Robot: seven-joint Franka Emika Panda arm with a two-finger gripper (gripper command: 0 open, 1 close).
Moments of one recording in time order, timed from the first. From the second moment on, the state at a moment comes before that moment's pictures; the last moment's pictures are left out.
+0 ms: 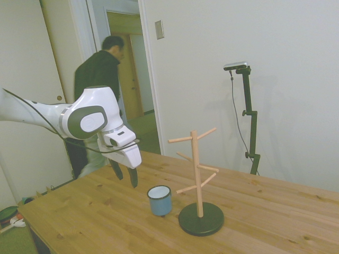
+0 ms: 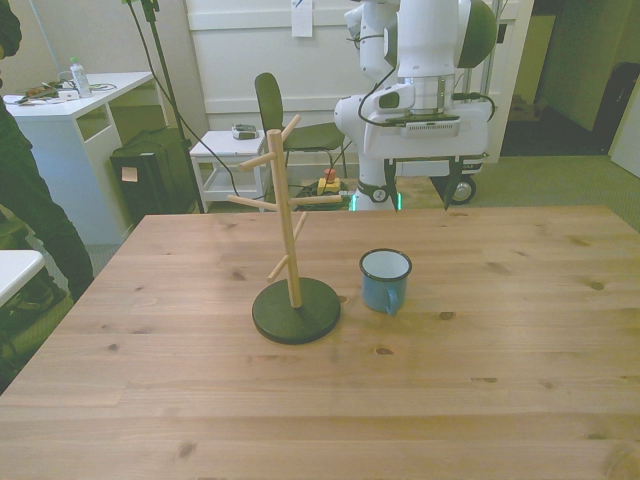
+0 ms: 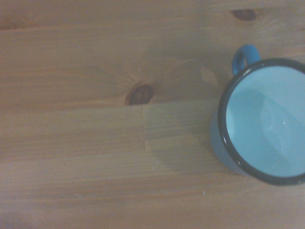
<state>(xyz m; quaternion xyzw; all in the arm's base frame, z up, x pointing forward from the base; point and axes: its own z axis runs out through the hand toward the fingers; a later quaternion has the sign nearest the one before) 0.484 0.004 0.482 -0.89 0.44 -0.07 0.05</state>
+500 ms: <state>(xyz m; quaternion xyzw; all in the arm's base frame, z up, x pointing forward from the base) 0.527 -0.025 0.462 -0.87 0.48 -0.07 0.03</state>
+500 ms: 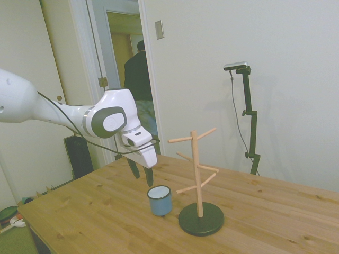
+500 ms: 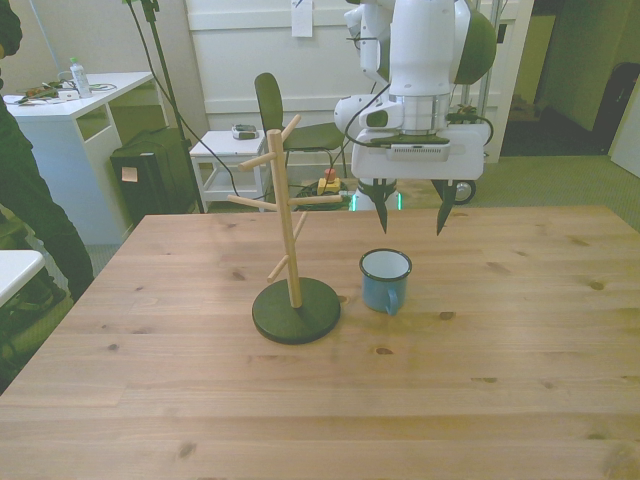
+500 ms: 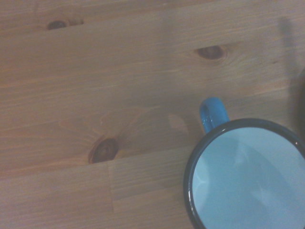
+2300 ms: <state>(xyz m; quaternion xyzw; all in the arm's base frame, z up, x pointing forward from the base) 0.556 -0.030 0.394 -0.87 0.48 -0.06 0.00</state>
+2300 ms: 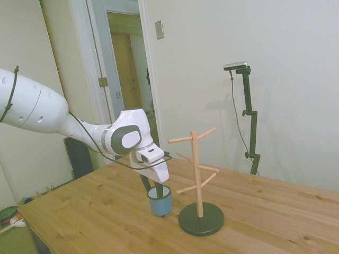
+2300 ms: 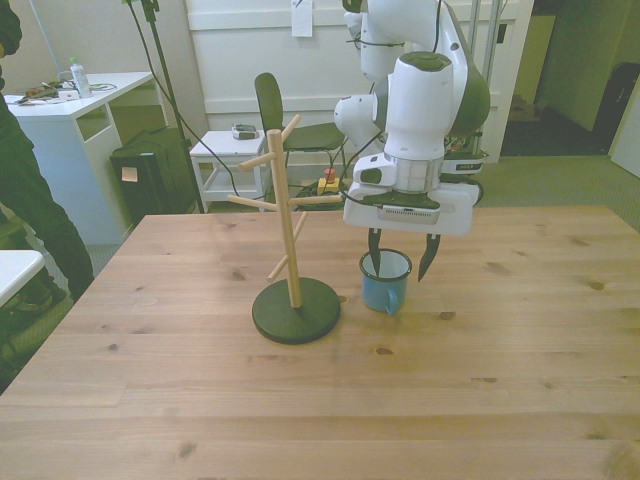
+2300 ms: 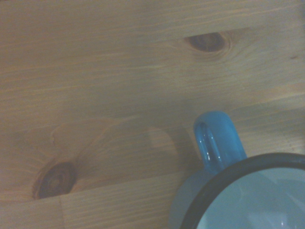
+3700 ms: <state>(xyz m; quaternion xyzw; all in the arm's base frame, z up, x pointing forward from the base) 0.553 -0.033 0.394 -0.87 0.49 -0.06 -0.01</state>
